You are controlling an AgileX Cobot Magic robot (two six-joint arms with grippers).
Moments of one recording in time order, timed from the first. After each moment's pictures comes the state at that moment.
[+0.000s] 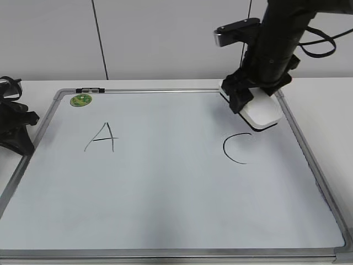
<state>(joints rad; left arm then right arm) 0.12 2.15 -1.46 -0.33 0.93 0.30 0.35 1.99 -1.69 -0.03 1.05 -0.15</state>
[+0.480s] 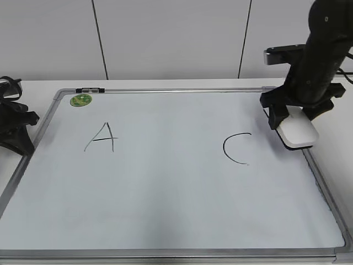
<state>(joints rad) 0.12 2.15 -1.46 -0.33 0.93 0.30 0.16 1.99 -1.54 -0.05 0.98 0.01</state>
